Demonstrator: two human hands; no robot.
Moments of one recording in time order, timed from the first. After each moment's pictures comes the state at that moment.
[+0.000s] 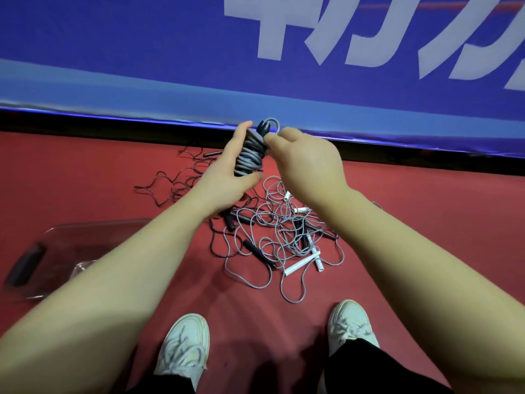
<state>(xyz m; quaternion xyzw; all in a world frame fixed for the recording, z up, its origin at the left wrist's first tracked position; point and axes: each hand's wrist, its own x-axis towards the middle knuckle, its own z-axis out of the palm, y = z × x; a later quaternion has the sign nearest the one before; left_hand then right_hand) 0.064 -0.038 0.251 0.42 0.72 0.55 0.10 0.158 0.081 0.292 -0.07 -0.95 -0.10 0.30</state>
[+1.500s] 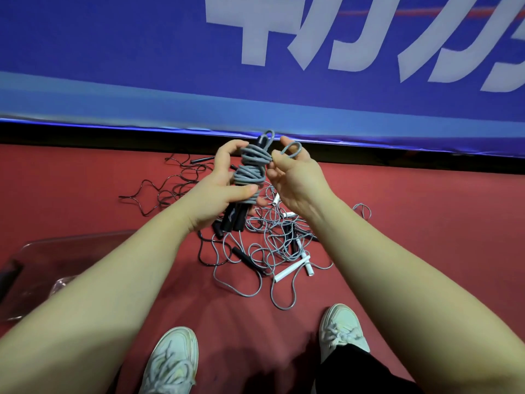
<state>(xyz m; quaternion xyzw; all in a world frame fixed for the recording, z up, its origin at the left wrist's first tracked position) 0.070 -0.025 0.248 0.44 0.56 0.64 0.30 0.150 0.092 0.285 -0.18 -0.43 0.84 0.27</state>
